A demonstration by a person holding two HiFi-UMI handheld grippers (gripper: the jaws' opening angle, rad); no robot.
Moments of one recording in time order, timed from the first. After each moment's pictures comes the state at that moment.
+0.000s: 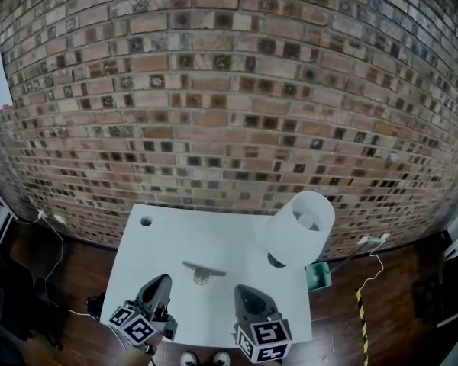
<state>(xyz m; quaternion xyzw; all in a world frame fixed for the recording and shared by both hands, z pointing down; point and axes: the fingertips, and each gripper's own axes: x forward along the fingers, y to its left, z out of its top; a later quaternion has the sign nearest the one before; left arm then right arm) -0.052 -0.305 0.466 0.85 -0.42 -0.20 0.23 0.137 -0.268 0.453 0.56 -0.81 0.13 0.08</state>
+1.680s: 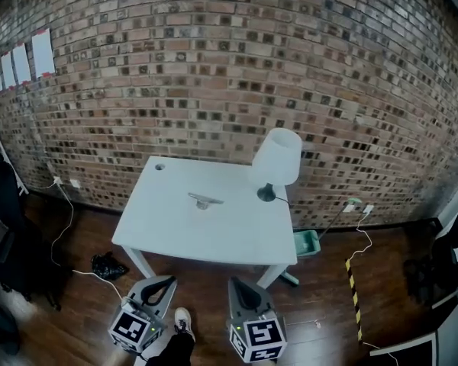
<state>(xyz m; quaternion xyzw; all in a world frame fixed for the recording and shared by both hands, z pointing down) -0.031 0.075 0.440 0.91 -0.41 0.08 -0.05 0.107 0.076 0.427 0.56 -0.82 0.06 0.06</state>
